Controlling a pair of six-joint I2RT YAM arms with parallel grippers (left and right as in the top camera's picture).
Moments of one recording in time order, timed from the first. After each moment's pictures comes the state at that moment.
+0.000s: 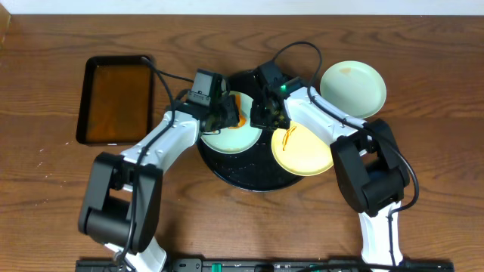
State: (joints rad) left arm -0.32 1.82 1.10 -0.32 0.25 -0.57; right arm 0.53 2.18 1.57 -0.71 -0.17 0.65
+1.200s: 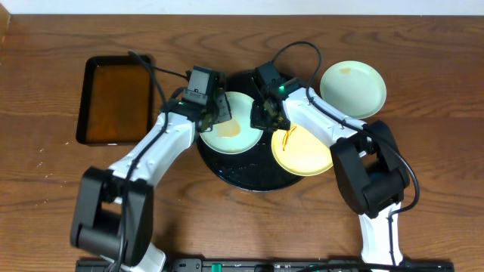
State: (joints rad) left arm -0.32 1.74 1.12 -0.40 0.04 -0.55; right arm 0.55 2.17 1.57 -0.75 -0.11 0.67
